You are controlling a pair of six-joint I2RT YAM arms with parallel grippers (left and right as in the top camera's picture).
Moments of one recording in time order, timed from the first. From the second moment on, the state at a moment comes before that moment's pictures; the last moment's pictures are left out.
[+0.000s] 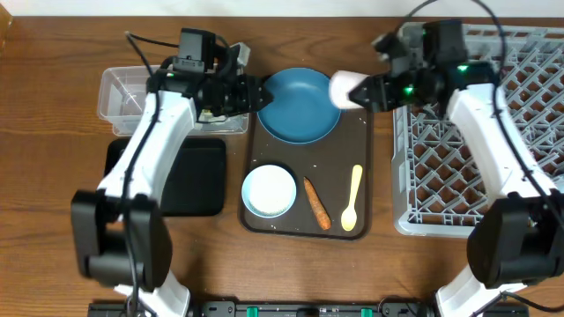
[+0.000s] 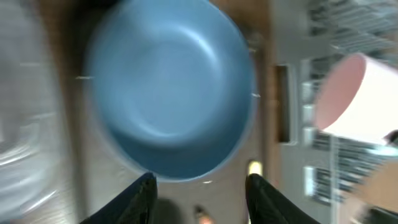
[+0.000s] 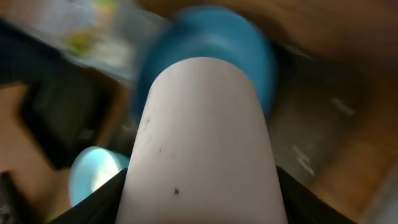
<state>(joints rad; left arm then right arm) -0.15 1.78 1.47 -0.72 0.54 -0.28 0.09 1.82 1.58 -0.84 -0.58 -0.09</state>
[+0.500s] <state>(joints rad) -0.15 1.63 1.47 -0.93 0.14 -0.22 -0.20 1.77 1.89 -1.27 -0.04 -0.05</state>
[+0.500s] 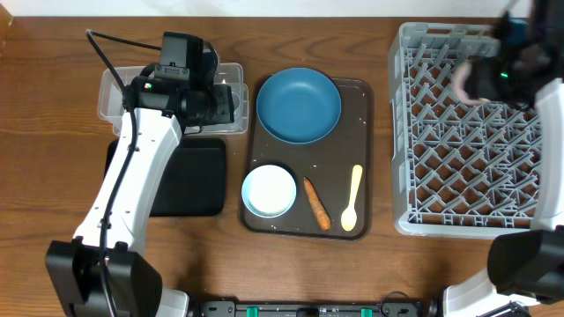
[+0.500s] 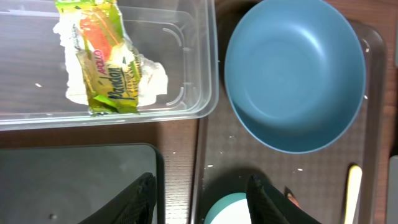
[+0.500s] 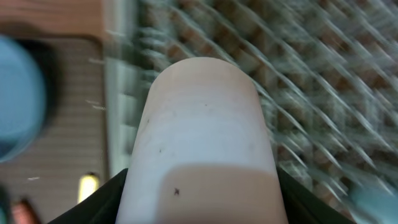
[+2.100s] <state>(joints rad) -0.15 1.63 1.47 -0.93 0.12 -0.22 -0.60 1.82 1.50 -1.20 0.03 0.06</state>
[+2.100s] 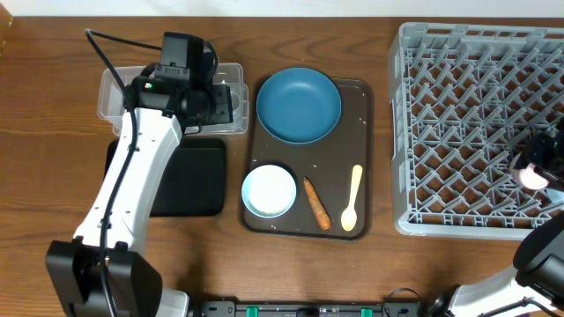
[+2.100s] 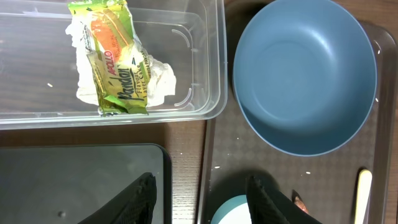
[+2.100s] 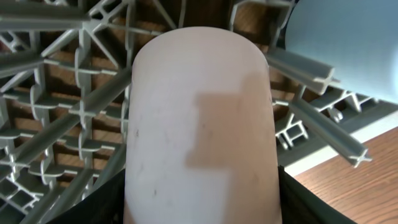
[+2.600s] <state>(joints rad) -0.15 1.63 1.47 -0.93 0.12 -0.22 -0.61 1.82 1.52 -1.32 0.05 0.07</state>
